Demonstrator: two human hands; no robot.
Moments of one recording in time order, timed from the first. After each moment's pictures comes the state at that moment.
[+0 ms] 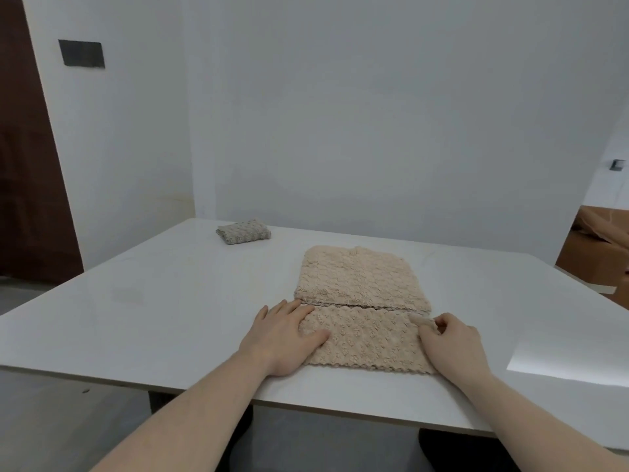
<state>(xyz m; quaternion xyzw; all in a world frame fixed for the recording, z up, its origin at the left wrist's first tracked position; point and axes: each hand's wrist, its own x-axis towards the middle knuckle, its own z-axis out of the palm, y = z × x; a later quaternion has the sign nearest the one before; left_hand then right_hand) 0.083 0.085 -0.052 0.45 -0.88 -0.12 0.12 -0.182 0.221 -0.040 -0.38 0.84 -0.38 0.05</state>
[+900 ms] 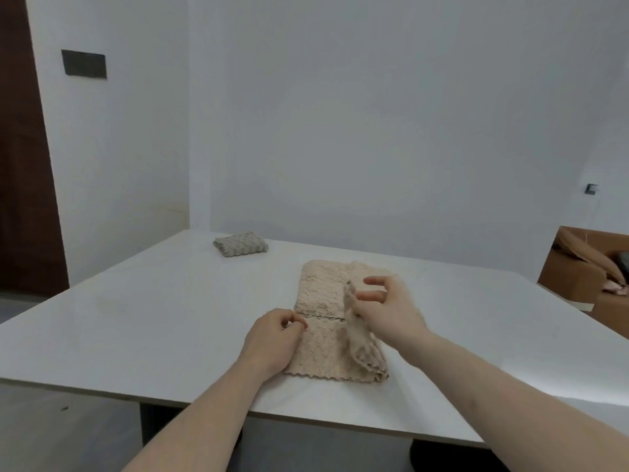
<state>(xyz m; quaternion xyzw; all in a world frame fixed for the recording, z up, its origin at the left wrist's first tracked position) 0.096 0.077 -0.048 0.45 -0.74 -0.34 0.37 -0.079 0.188 0.038 -0.46 0.68 -0.53 0.24</state>
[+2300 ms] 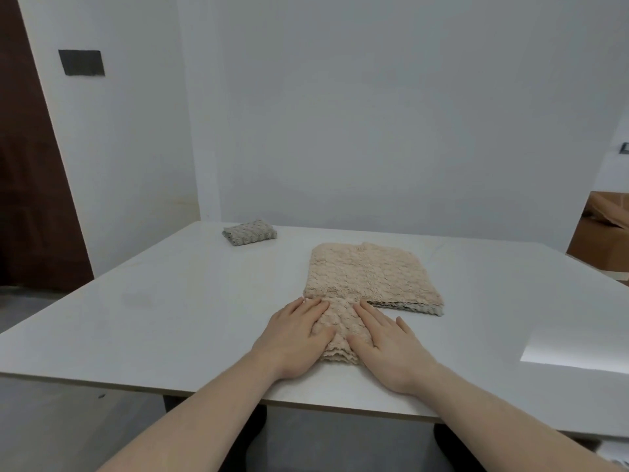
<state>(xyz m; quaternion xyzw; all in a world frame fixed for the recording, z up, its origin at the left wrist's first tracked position) 0.086 0.088 -0.051 0.40 -0.89 -0.15 0.14 -0.103 0.186 -0.053 -0.66 0.74 -0.14 0.07</state>
